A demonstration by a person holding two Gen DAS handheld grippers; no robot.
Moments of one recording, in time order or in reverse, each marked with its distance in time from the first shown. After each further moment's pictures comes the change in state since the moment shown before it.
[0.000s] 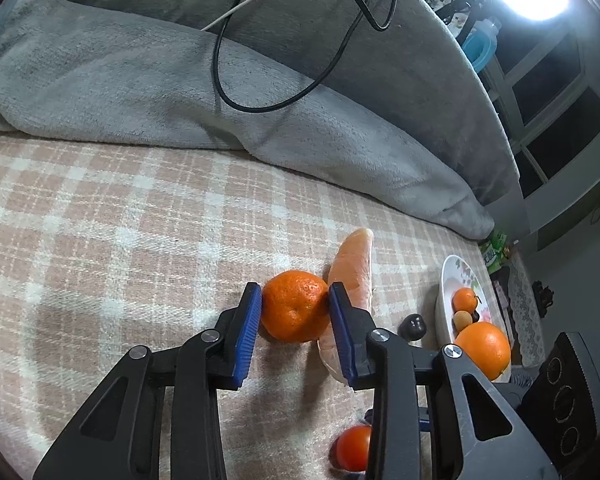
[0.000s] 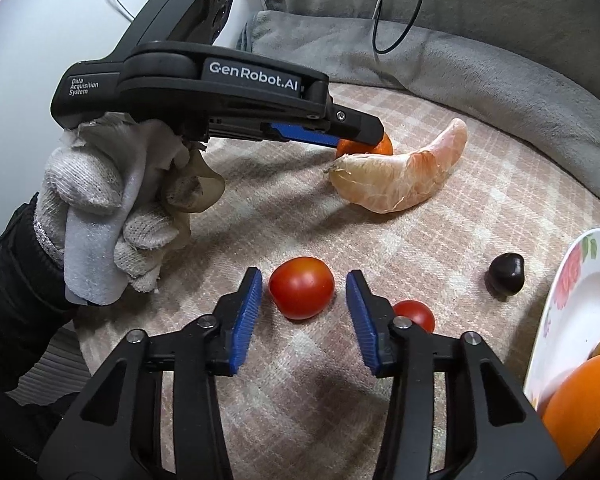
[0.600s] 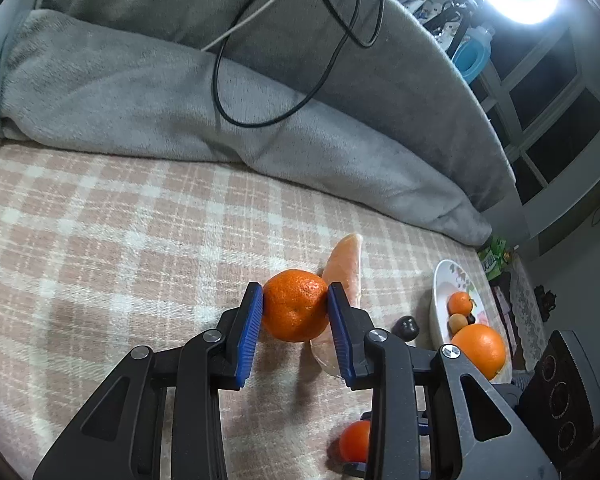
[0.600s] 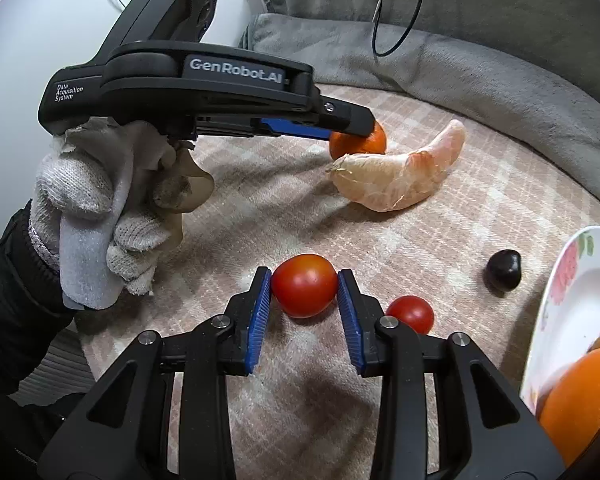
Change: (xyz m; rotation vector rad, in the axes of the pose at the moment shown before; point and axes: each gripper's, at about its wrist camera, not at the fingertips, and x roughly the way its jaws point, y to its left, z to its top) left arm -0.015 -0.007 -0.004 0.006 -0.055 0.010; right arm -0.007 0.001 -0.001 0.003 -0.023 -0.004
